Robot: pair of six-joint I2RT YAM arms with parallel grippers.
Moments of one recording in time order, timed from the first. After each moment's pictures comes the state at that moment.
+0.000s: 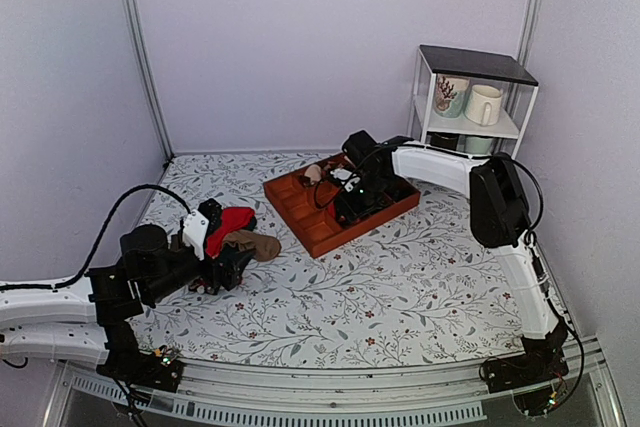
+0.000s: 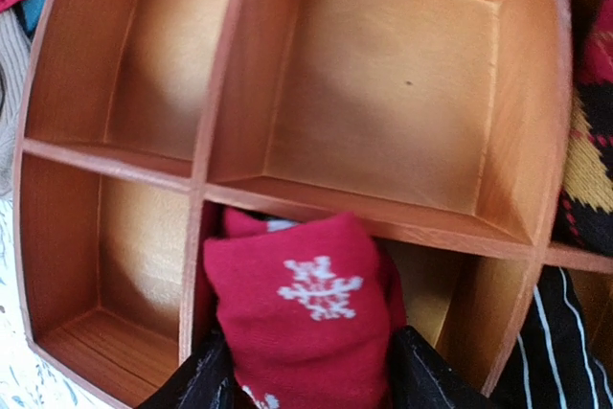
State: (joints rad) left arm -0.92 0.79 0.31 0.25 -0.30 0.03; right arm 0.66 2.41 2.10 -0.86 -0.18 -0.03
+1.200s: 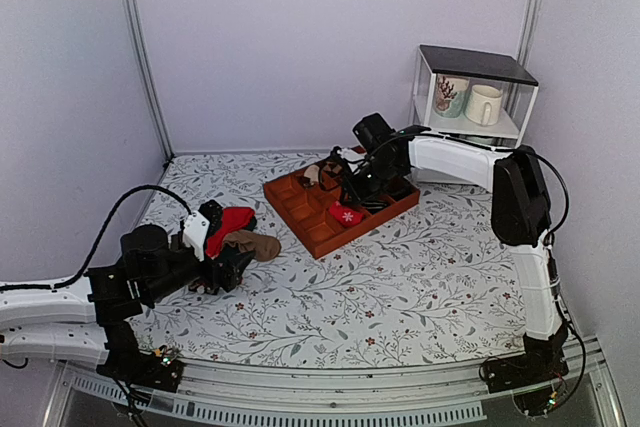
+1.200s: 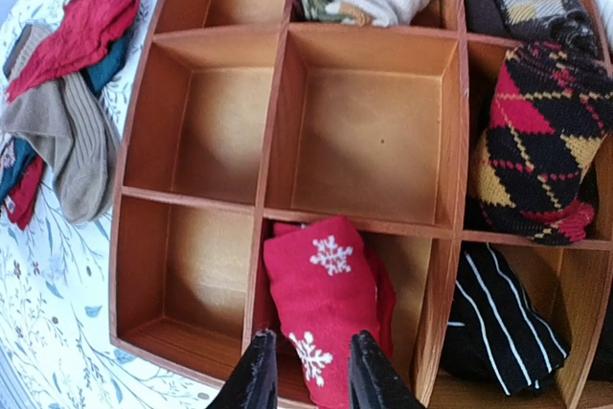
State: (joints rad) left arm -0.92 0.79 0.31 0.22 -0.30 0.03; right arm 0.64 2.25 1.98 -0.74 -0.23 0.02
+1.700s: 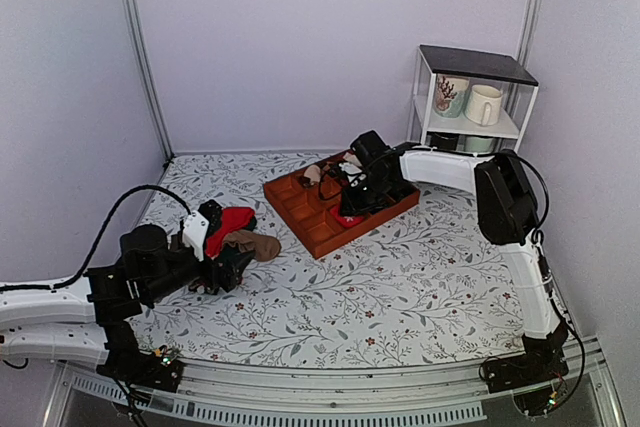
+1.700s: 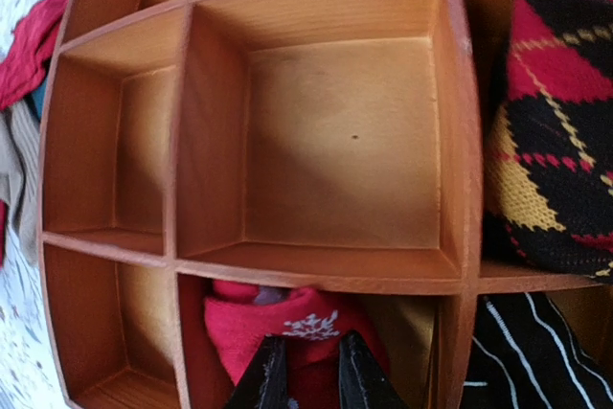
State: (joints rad) left arm -0.92 0.78 0.31 0.22 -0.30 0.03; right arm 0.63 2.36 1.96 -0.65 -0.22 0.12
